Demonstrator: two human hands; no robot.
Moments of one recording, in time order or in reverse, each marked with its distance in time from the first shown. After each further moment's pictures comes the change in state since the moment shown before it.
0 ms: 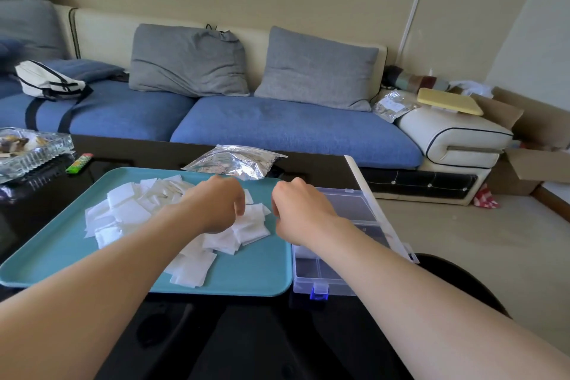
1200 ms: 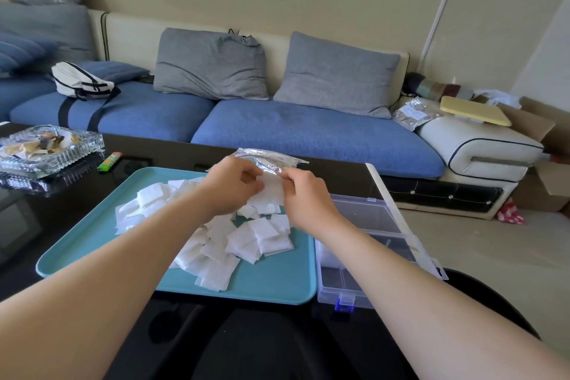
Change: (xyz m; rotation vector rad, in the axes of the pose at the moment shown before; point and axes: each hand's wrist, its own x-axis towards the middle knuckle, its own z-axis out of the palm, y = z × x) left_hand 0.004 -0.018 -0.018 -0.690 0.242 -0.064; right_hand 0.043 -0.012 0.021 0.595 0.231 0.033
